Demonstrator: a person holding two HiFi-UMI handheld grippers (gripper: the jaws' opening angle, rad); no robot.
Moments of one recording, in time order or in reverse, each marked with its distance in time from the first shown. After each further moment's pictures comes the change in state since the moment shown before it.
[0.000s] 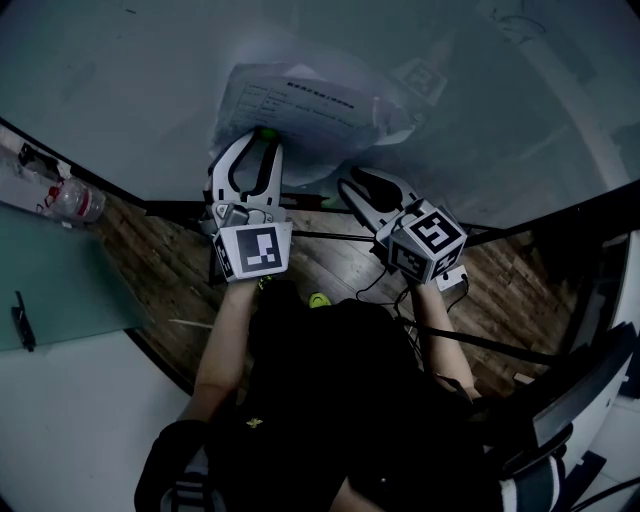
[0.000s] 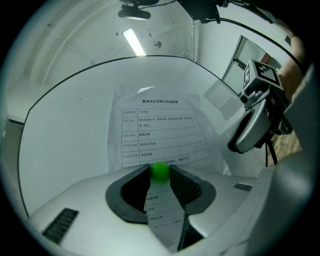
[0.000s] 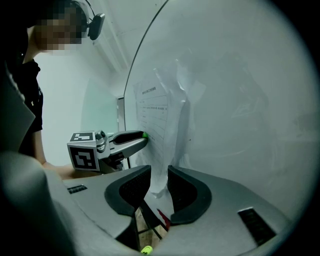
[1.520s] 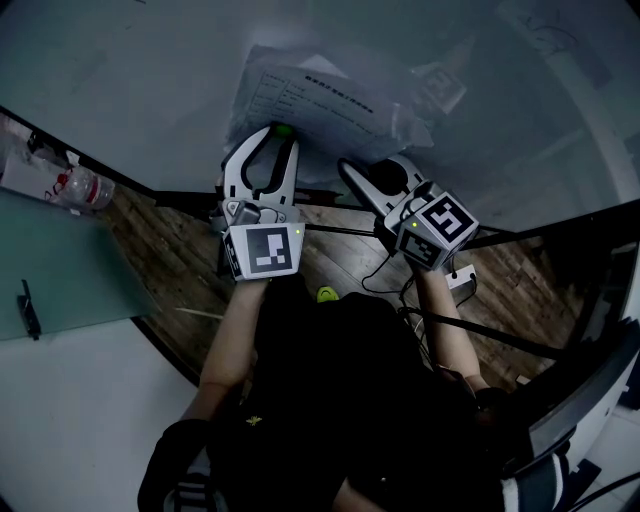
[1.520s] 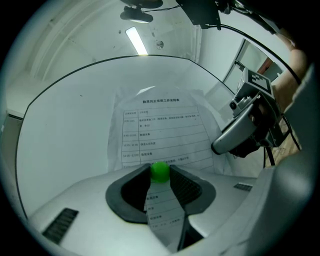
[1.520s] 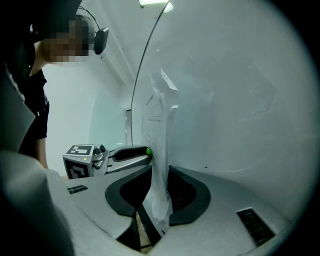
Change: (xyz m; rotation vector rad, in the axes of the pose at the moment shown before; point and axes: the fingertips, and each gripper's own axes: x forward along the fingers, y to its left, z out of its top) left arm -0.003 0.000 0.002 -0.029 0.000 -0.020; right arm 0.025 0.009 0.035 0.009 -0.144 0.115
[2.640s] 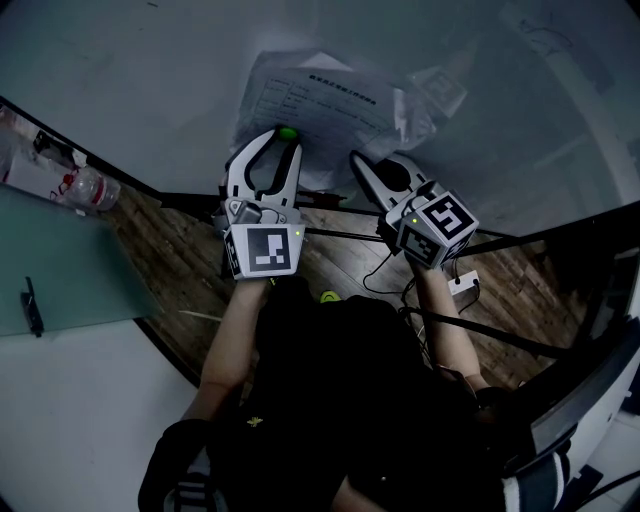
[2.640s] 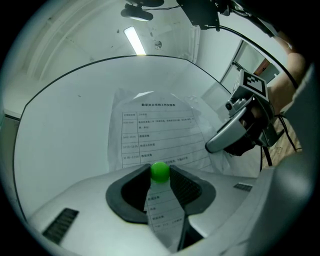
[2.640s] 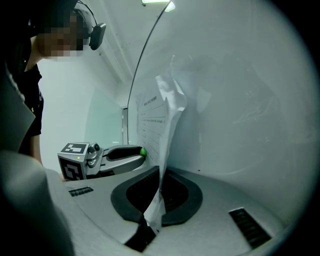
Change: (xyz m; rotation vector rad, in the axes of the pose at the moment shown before) left arm -0.002 -0.002 -0.002 0.010 0.004 -0.032; right arm 0.000 -0.010 -0.001 -0.025 0.020 -0.046
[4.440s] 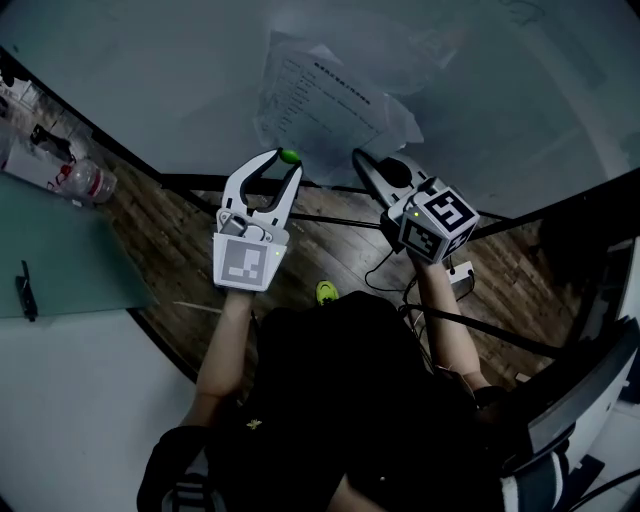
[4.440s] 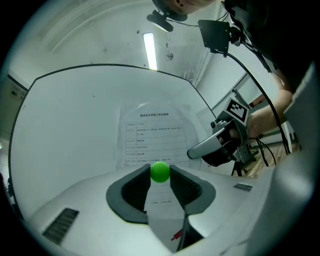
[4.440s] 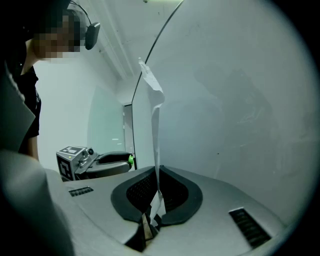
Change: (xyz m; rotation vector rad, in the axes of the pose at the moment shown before) left arm -0.088 -0.030 0.000 -0.228 -0.045 -0.174; right arm -0.029 0.049 -0.009 0.002 0.042 -0.014
